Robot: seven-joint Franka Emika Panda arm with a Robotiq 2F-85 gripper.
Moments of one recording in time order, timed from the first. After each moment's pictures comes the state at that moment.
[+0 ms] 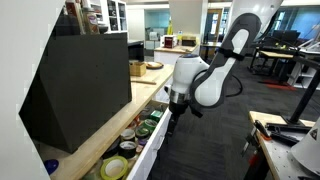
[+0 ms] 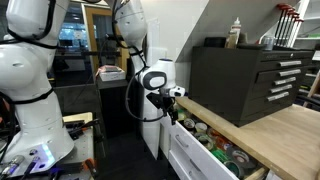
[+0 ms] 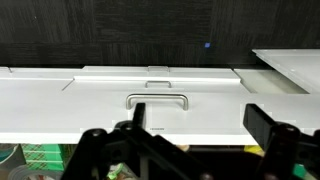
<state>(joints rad) 0.02 0.44 -0.02 -2.38 0.02 2.95 -0.02</state>
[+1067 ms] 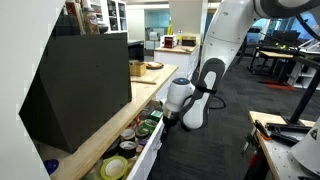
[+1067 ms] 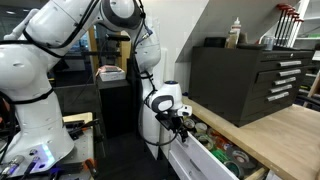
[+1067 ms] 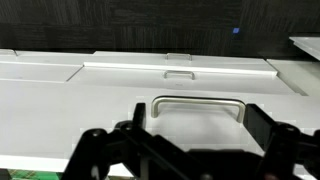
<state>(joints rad) 0.03 0.79 -0.09 -2.15 -0.03 3.15 -0.02</state>
